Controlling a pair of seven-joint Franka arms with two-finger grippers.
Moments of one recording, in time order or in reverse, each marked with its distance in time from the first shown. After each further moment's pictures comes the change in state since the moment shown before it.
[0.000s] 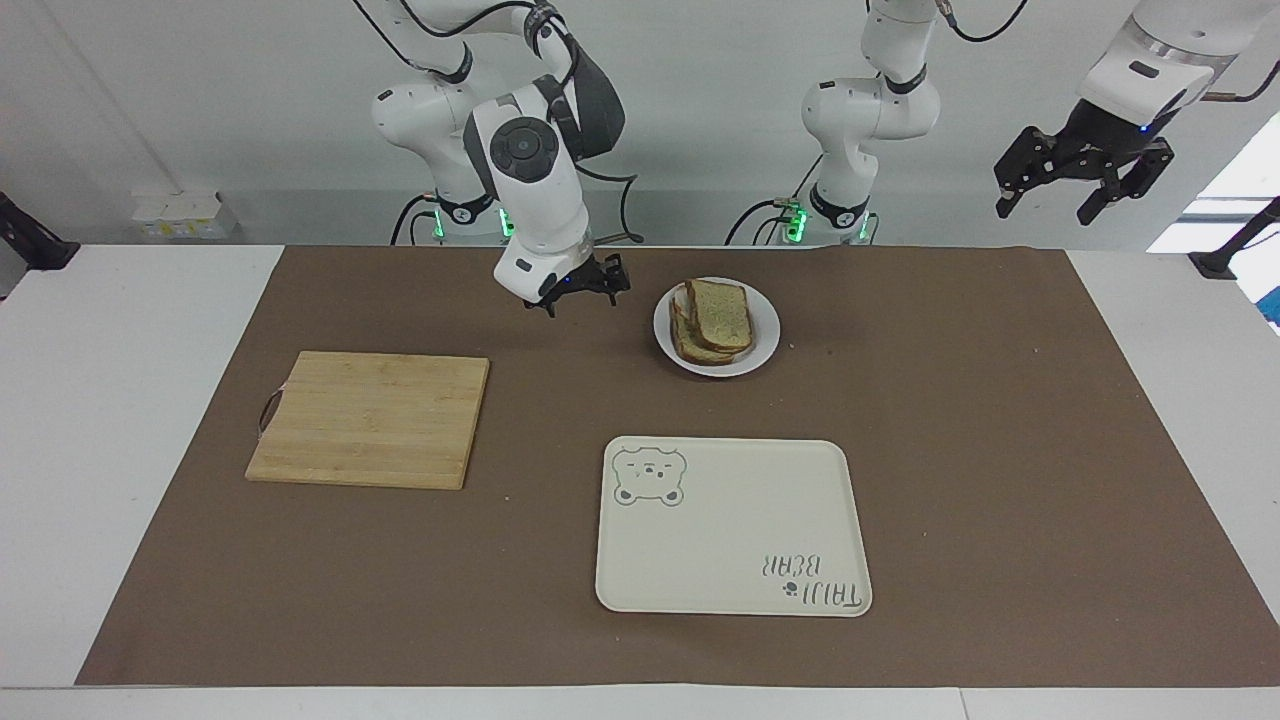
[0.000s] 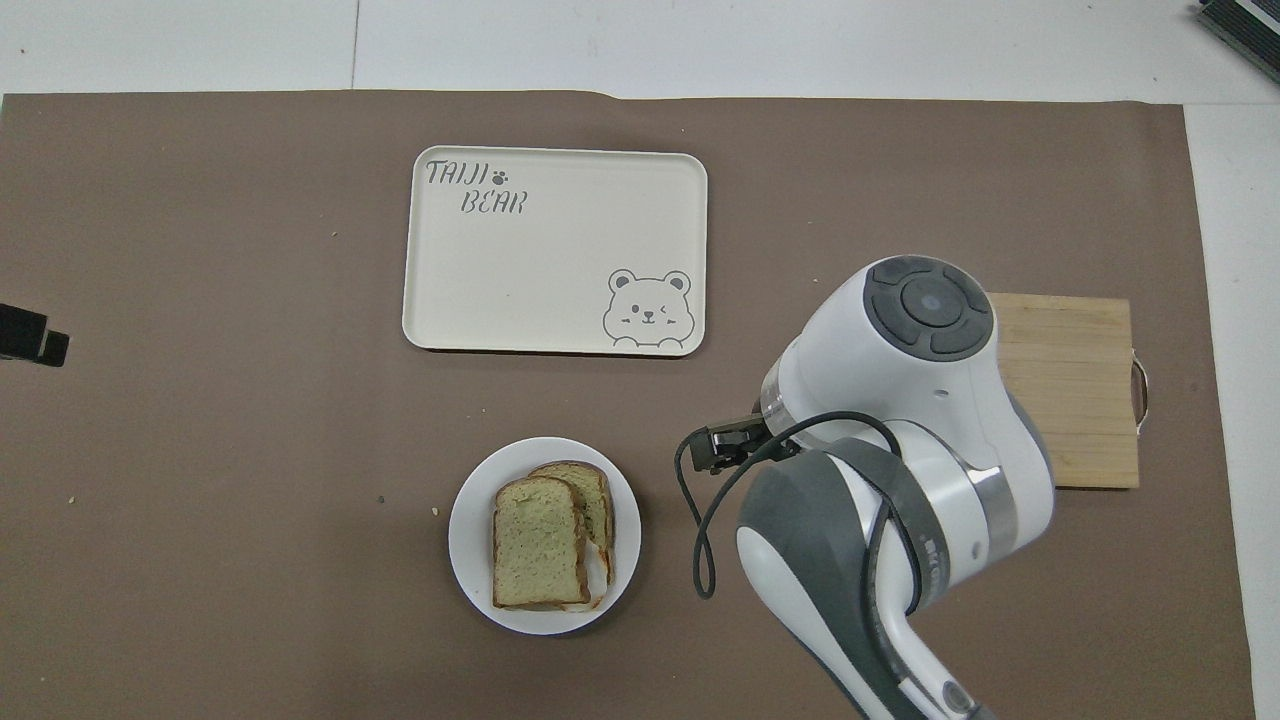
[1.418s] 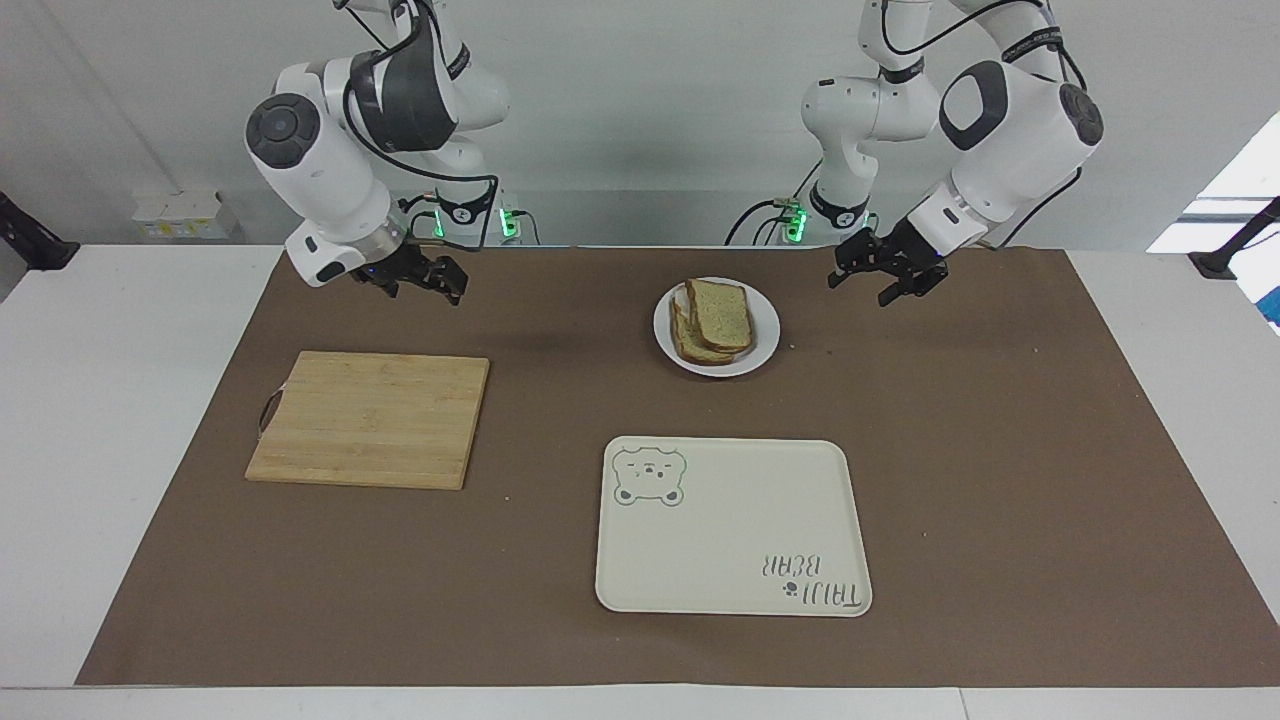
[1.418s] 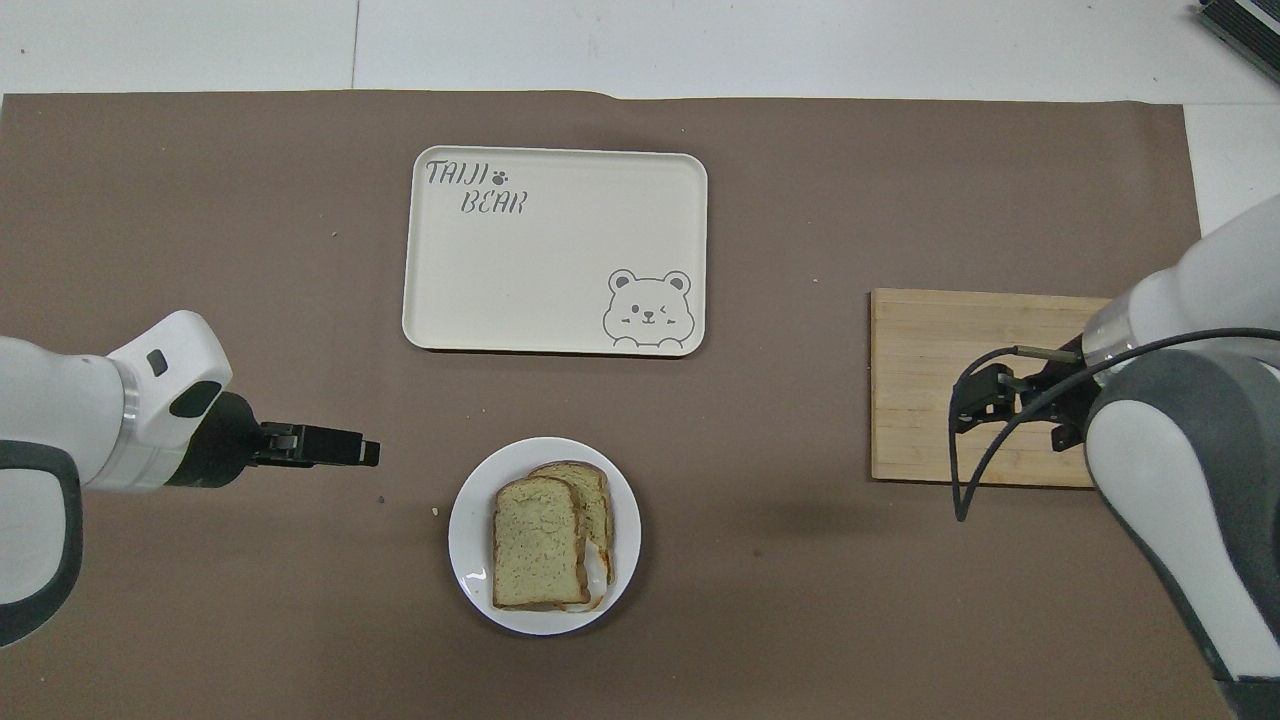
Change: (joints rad) left arm -0.093 -0.241 -0.014 -0.887 -0.455 0.593 0.032; right arm -0.393 -0.120 -0.004 0.005 -0.105 -0.149 0.000
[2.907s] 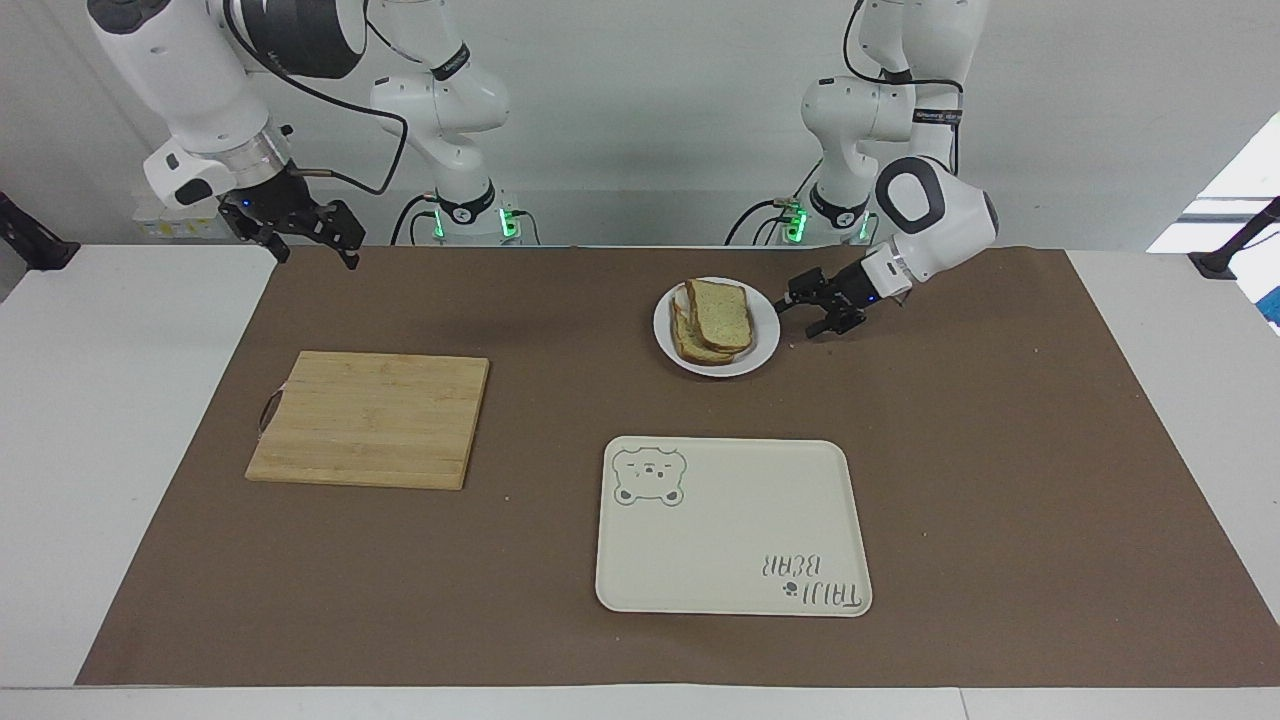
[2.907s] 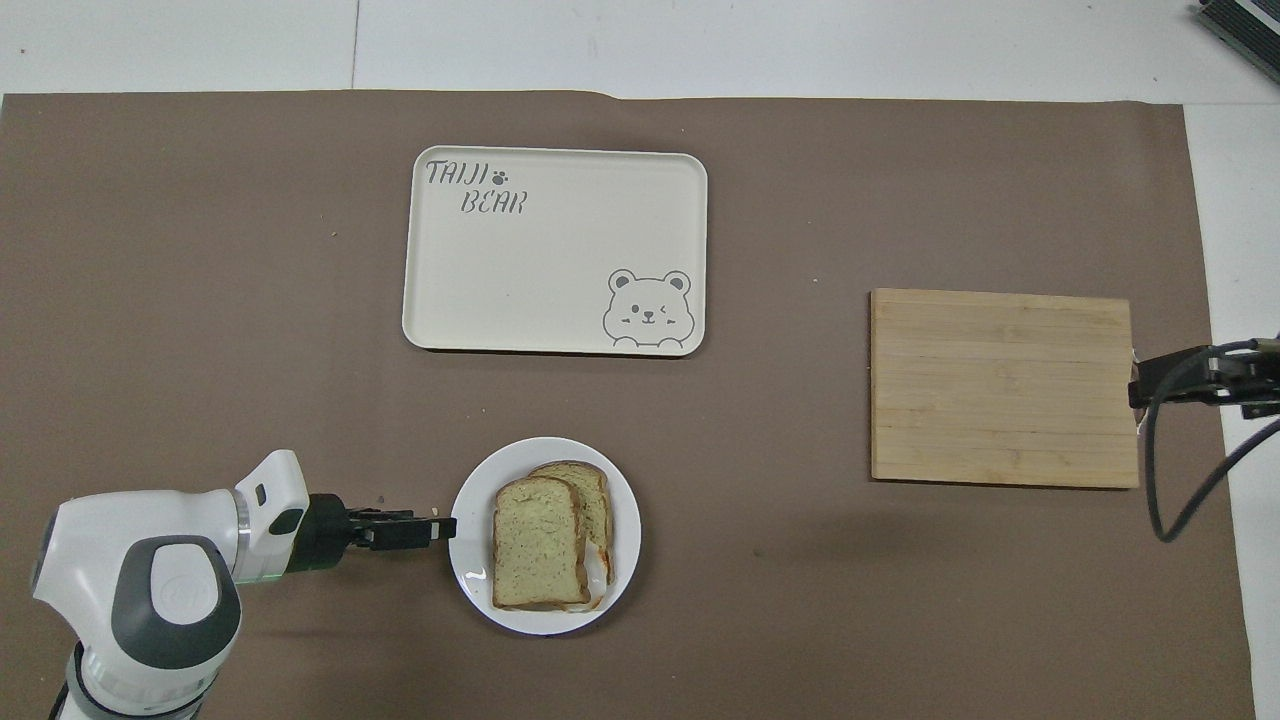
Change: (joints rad) left arm -0.039 0.040 0.001 -0.442 -0.598 0.325 0.601; right arm -0.119 -0.064 -0.009 0.147 -0.111 -0.048 -0.217
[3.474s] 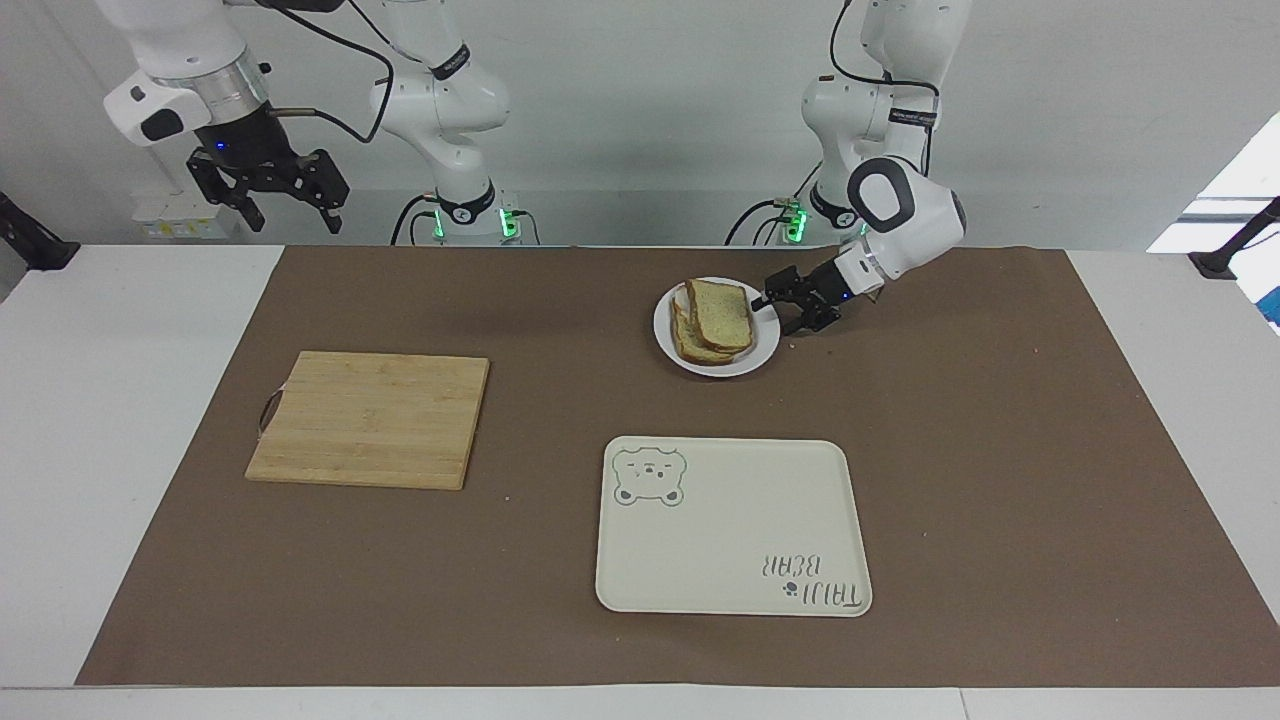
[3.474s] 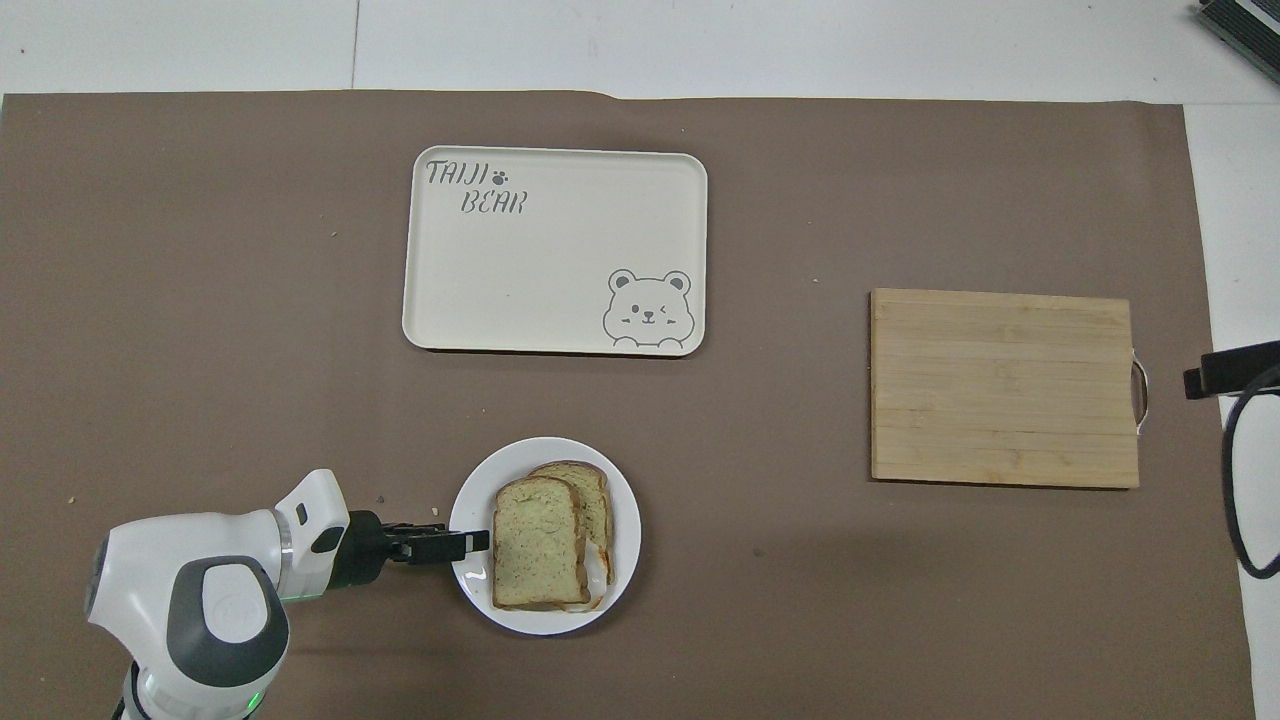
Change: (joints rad) left arm -0.107 0.000 0.000 -0.044 -0.120 0.085 0.006; right arm 0.000 -0.007 -0.005 0.109 0.000 -0.059 -0.080
